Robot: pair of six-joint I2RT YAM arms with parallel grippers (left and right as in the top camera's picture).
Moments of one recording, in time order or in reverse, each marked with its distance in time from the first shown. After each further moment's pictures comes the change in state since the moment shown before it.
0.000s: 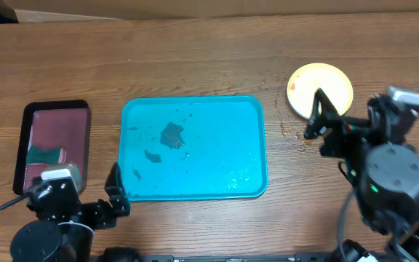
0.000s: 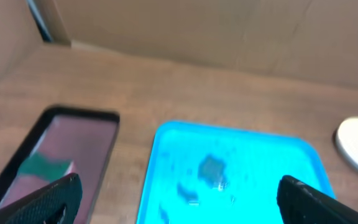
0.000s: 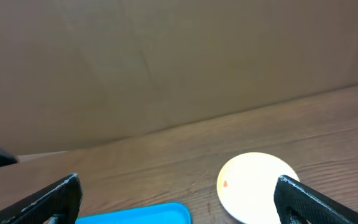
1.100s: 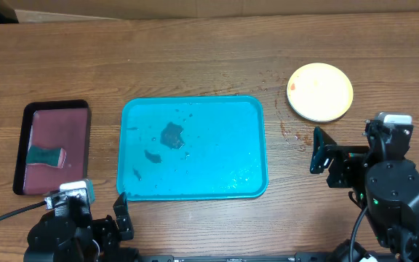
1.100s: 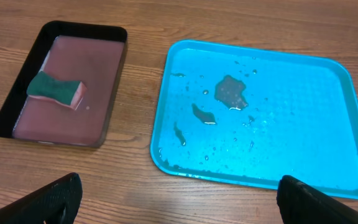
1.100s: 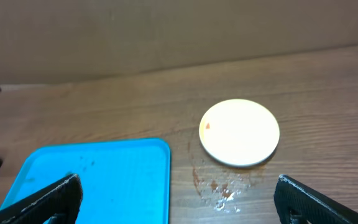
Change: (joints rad) left arm 0.000 0.000 0.000 -0.256 0.000 0.000; right arm 0.000 -0.043 0.000 -0.282 -0.112 -0.001
